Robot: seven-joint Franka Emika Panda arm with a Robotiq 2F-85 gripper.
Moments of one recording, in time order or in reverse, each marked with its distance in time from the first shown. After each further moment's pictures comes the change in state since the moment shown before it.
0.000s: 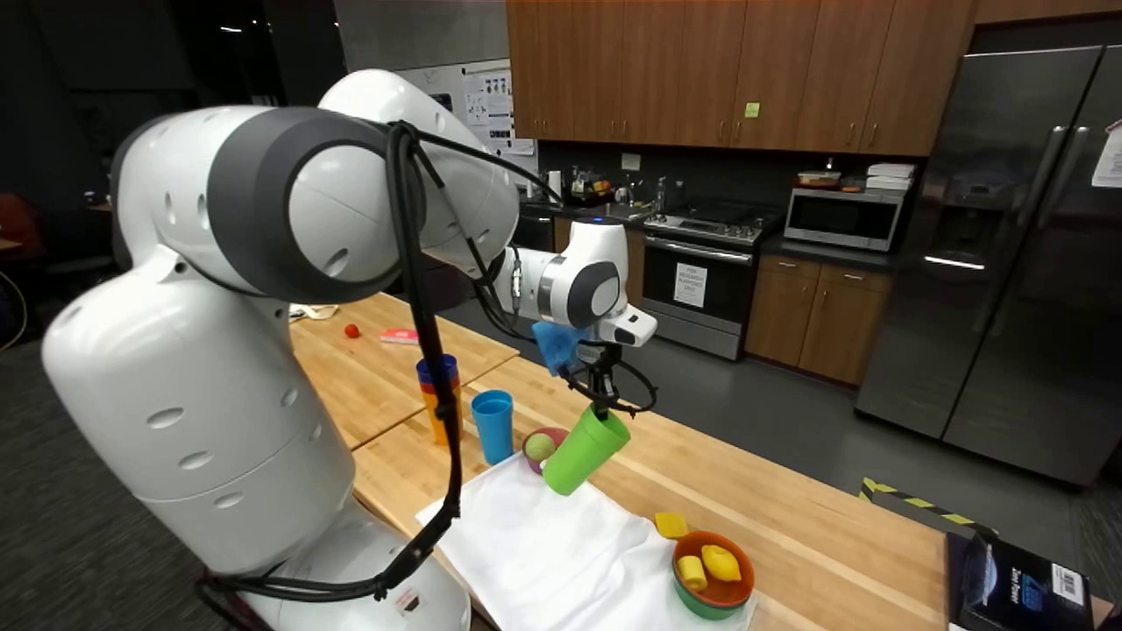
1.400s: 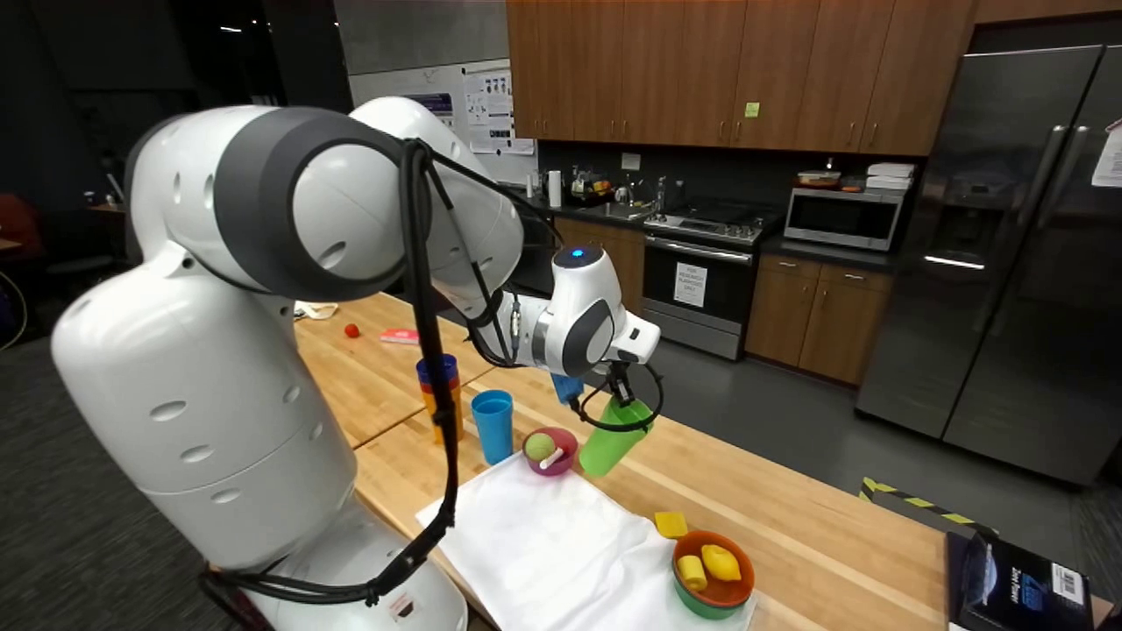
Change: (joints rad) arm -0.057 0.018 0.027 -0.154 -0.055 0.551 0.040
